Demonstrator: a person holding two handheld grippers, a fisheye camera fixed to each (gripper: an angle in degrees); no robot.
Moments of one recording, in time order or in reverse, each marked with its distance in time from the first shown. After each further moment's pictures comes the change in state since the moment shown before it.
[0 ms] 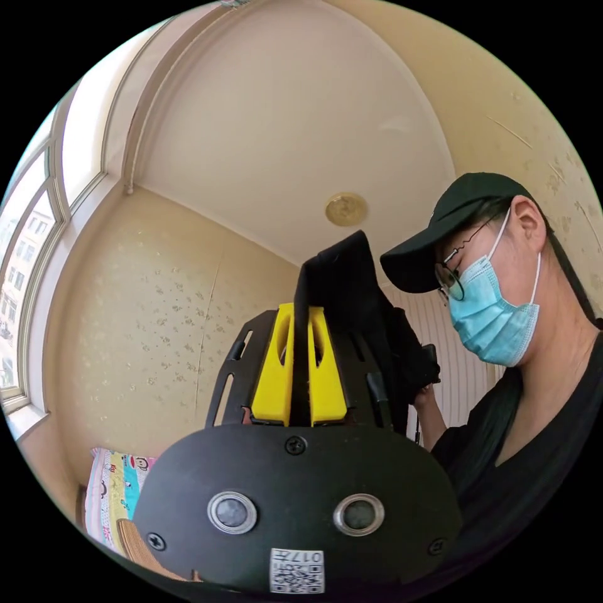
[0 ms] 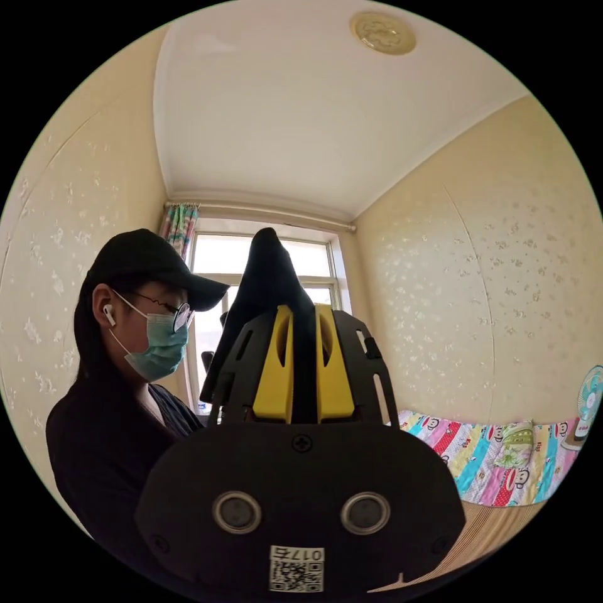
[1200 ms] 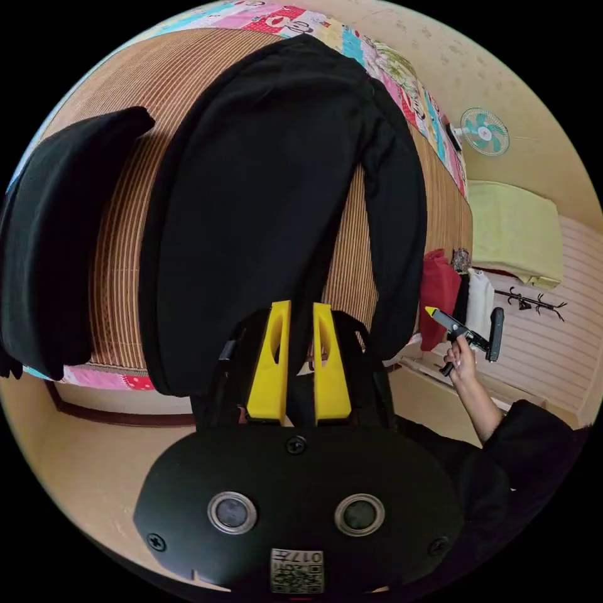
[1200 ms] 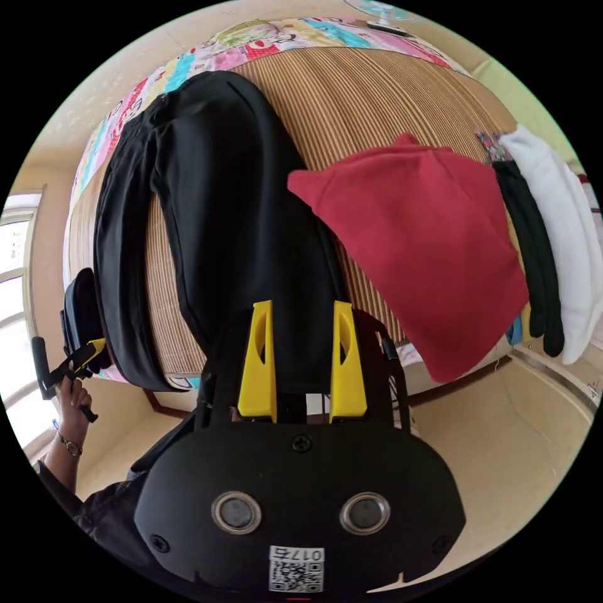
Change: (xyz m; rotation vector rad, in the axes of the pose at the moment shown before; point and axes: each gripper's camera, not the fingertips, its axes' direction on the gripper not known) left arm -0.363 1.048 -0.012 -1.648 -0.322 -0.976; right arm 0.445 0.577 -0.045 -1.340 1.040 1.080
